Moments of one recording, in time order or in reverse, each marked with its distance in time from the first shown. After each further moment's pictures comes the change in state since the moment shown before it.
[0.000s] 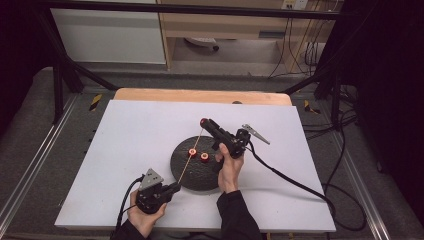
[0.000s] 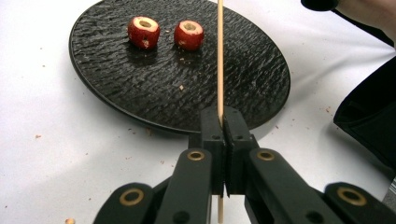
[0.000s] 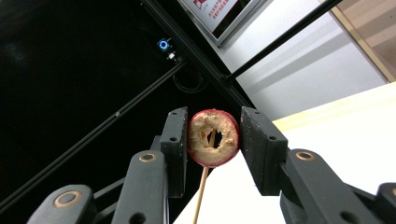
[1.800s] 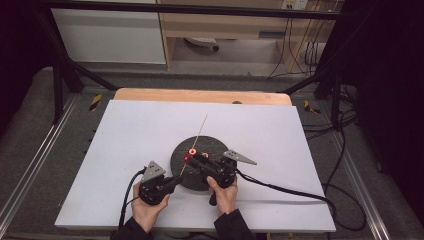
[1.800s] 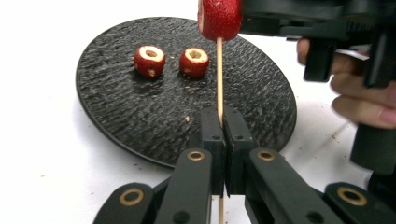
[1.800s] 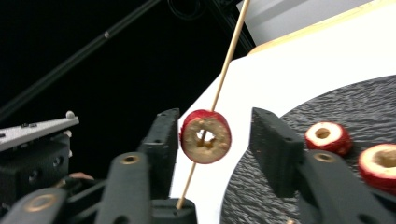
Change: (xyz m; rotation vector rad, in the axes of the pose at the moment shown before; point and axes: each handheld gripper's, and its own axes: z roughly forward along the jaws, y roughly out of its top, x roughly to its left) left arm 0.008 0.017 0.006 -0.045 0.003 0.006; right arm 0.025 -0.064 -0.031 0.302 -0.038 -0.093
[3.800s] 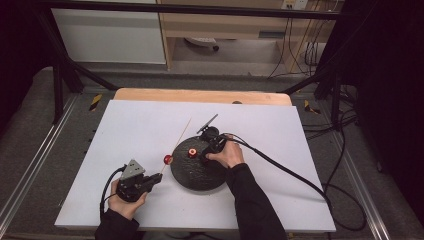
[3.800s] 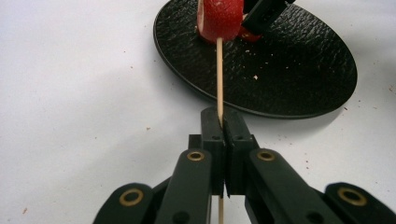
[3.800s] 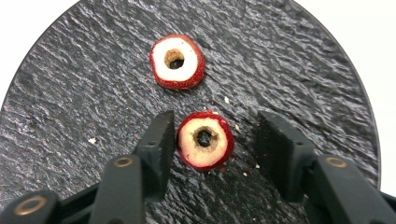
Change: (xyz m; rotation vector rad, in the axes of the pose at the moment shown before) left arm 0.049 -0.011 -0.026 0.081 0.040 0.073; right arm -0.039 0.072 0.082 0.967 -0.370 -0.441
